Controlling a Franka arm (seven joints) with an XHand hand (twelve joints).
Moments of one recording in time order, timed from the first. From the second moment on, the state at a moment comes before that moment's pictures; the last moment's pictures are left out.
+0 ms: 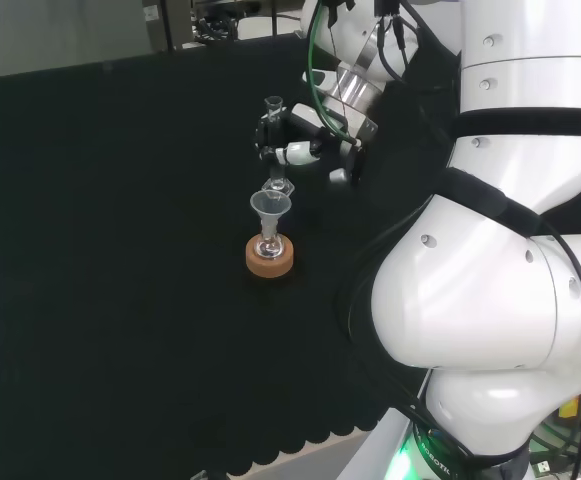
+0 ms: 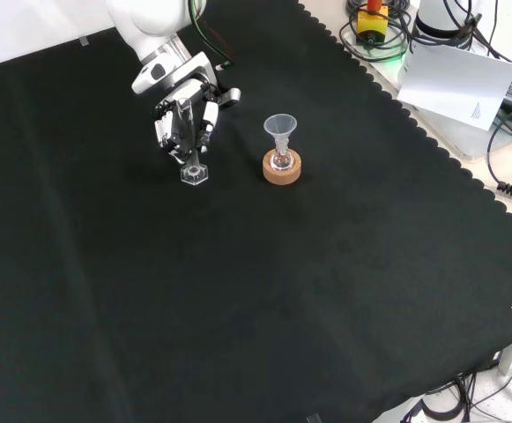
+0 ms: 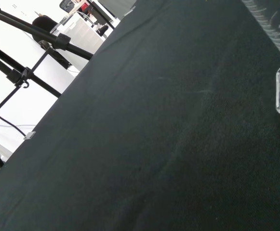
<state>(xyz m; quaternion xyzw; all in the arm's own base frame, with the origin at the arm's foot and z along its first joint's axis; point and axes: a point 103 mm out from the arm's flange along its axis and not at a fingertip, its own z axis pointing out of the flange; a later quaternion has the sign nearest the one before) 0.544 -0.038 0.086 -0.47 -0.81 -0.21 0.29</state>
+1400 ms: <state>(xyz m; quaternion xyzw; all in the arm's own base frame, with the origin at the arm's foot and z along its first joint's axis) 0.550 -0.048 0.113 -0.49 -0.81 -0.18 0.28</state>
